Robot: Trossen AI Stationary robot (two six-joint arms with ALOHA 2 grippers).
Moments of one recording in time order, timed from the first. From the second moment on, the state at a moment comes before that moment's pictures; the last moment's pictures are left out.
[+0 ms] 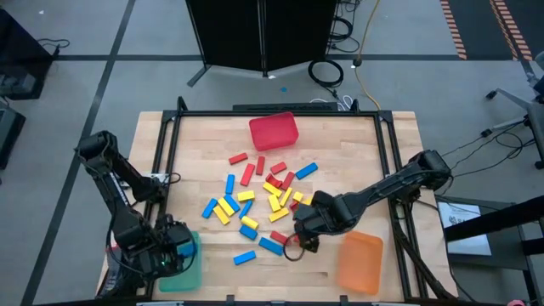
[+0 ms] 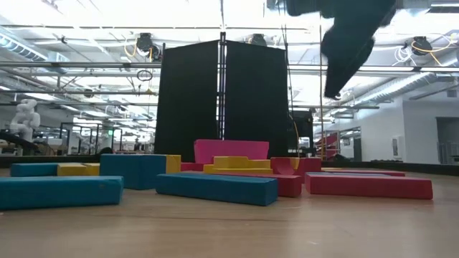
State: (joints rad) left arm -1.07 1.33 0.93 -0.98 -0.23 -1.43; right arm 0.39 1.75 1.35 -0.88 0.20 0.76
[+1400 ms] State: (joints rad) left arm -0.77 1.13 0.93 -0.98 -0.62 -1.41; right arm -0.23 2.04 1.33 -0.87 0.08 -0.43
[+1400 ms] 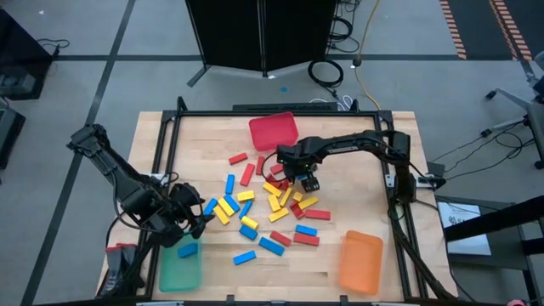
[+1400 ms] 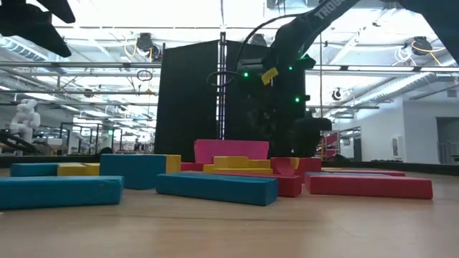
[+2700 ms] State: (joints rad) left arm -0.47 1.13 0.93 -0.11 -1.06 -0.46; right arm -0.18 1.42 1.33 -0.17 -0.08 0.25
